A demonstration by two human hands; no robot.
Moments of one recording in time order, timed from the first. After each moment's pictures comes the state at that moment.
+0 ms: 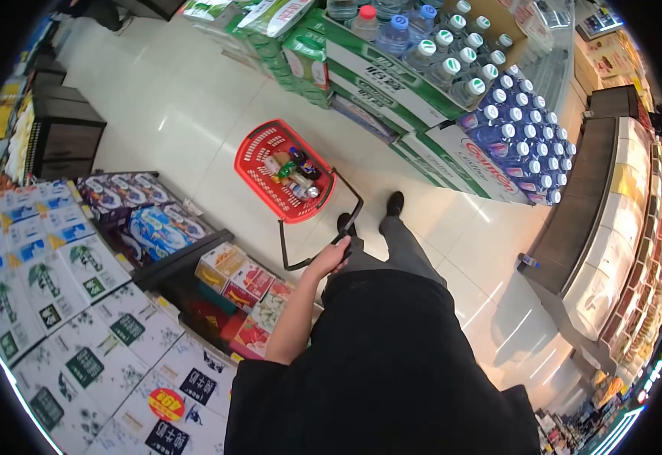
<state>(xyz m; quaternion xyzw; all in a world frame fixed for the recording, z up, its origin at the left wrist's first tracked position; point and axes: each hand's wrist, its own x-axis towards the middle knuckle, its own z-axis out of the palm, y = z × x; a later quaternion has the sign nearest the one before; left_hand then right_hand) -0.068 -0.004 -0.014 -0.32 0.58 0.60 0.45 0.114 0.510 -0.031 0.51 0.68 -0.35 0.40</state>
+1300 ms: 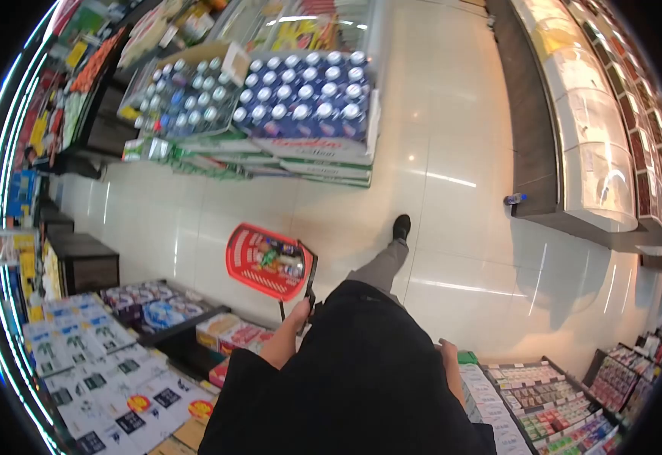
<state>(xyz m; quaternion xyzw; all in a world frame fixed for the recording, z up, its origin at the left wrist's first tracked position) 0.073 0.275 -0.031 -0.35 0.70 0.42 0.46 0.333 0.706 -0.076 0.65 0.41 -0.60 0.21</state>
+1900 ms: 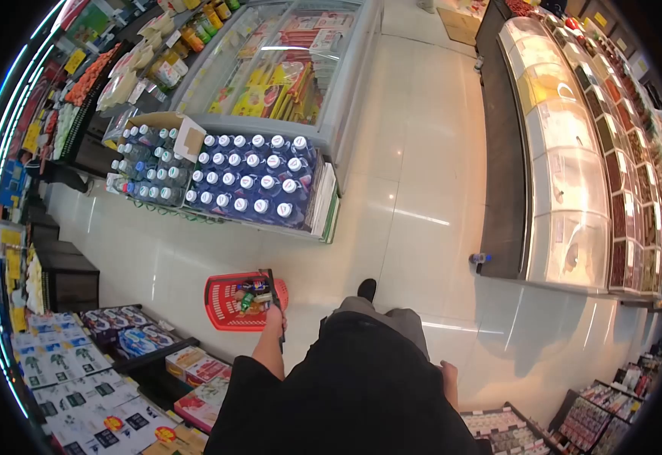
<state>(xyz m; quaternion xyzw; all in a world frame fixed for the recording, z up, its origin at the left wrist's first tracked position) -0.102 0.442 -0.033 -0.53 0.59 0.53 0.31 0.192 0.936 -0.034 0.69 0.41 -0.59 0.13</state>
